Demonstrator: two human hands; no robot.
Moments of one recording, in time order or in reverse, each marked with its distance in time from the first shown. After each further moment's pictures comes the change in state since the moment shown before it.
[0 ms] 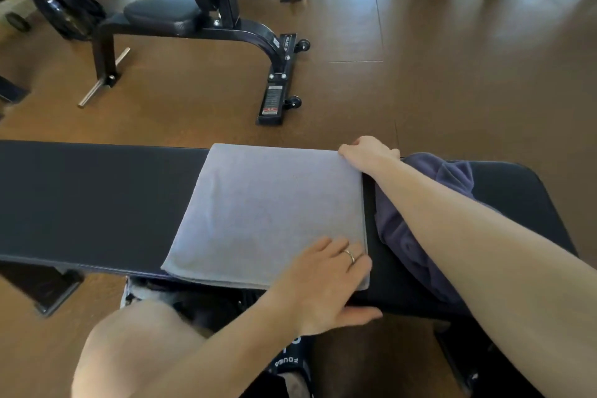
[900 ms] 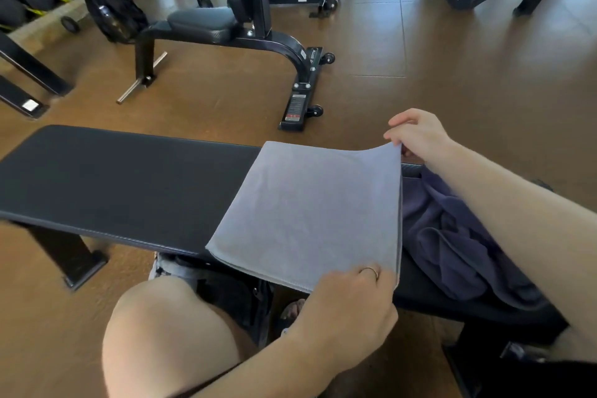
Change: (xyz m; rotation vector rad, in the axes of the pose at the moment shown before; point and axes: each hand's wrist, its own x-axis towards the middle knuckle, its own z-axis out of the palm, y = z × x) left_hand -0.019 0.062 -0.037 -0.164 -0.004 -0.265; right_hand -0.019 0.018 -0.051 0.697 0.178 -0.173
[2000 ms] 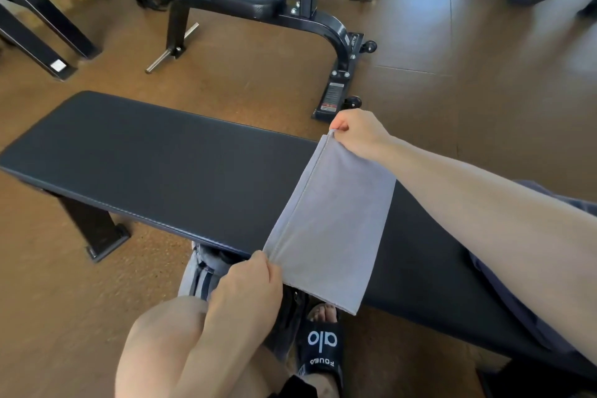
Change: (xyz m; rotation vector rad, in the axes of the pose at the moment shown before) left_hand -0.102 -0.153 -0.002 -0.296 0.094 -0.723; right_hand 0.024 -0.049 0.197 -0.640 -0.297 -0.476
